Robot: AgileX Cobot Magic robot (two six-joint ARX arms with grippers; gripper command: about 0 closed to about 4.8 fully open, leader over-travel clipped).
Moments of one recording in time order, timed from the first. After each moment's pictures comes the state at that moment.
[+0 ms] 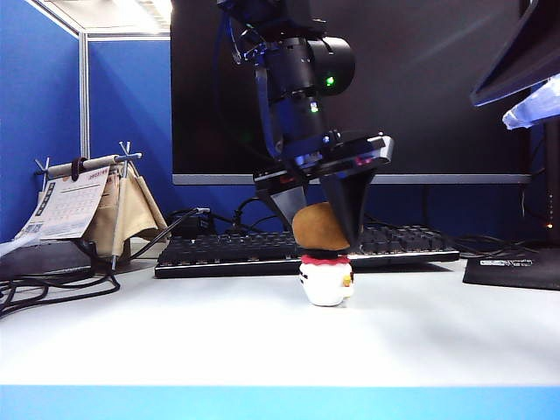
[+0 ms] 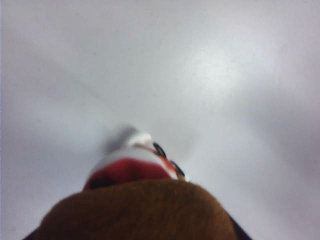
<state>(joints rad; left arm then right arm) -0.73 2.29 2.13 -1.11 0.12 0.19 0.37 0.60 0.49 -0.34 -0.31 0.06</state>
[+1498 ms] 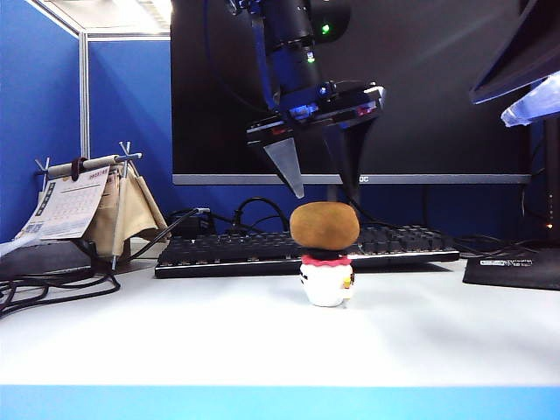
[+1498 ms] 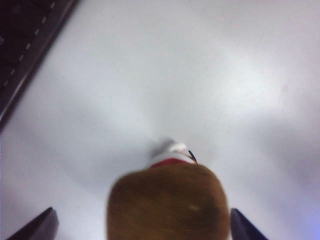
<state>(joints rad) -0.73 2.26 2.27 -1.18 0.05 0.16 0.37 0.60 0.49 -0.33 -0.31 0.05</state>
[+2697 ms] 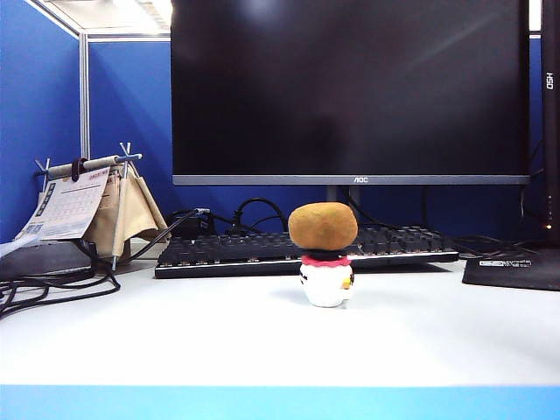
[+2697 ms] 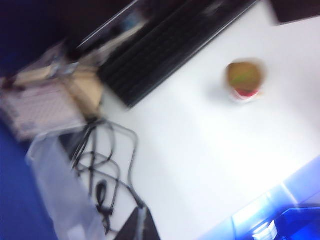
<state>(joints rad) -0.73 1.05 1.63 -1.26 -0.27 0.06 0.37 0.24 0.48 -0.29 -0.07 0.10</state>
